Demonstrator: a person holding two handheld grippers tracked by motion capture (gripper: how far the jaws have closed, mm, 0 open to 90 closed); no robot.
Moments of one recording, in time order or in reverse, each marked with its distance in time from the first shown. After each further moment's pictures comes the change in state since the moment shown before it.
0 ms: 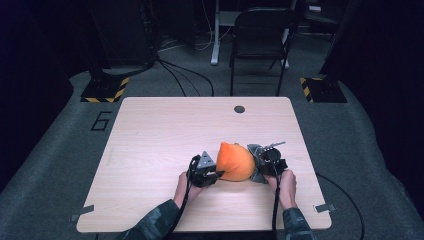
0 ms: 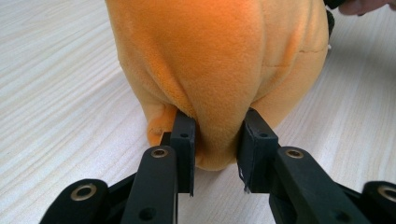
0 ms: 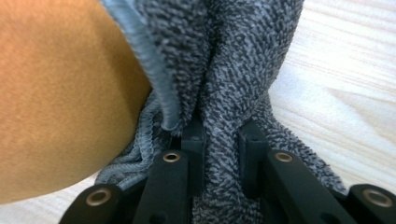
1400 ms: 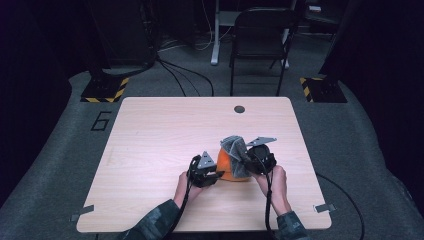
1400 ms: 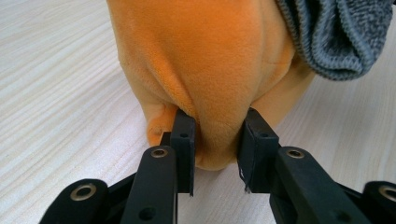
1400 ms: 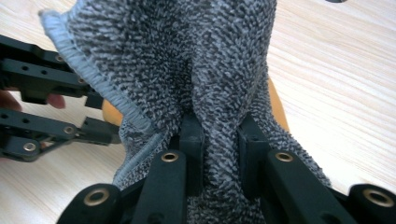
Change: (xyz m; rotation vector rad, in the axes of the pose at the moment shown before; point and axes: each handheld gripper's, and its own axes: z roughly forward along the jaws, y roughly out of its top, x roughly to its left) left arm -0.001 0.000 0.001 -0.002 -0.002 0.007; right arm 0.062 0.022 -0.067 -0.220 0.095 -0.184
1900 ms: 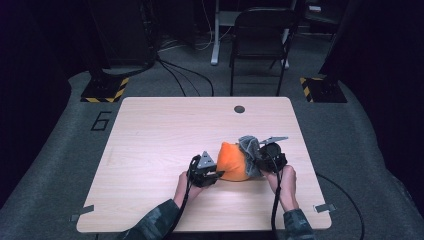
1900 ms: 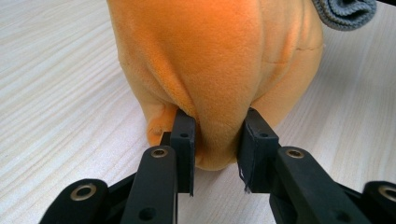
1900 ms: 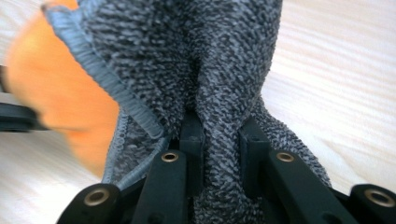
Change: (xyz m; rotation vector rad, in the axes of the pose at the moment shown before) left arm 0.001 0.000 0.000 0.000 -0.003 0.000; right arm -0.039 -0.017 0.010 0.068 -0.046 0.115
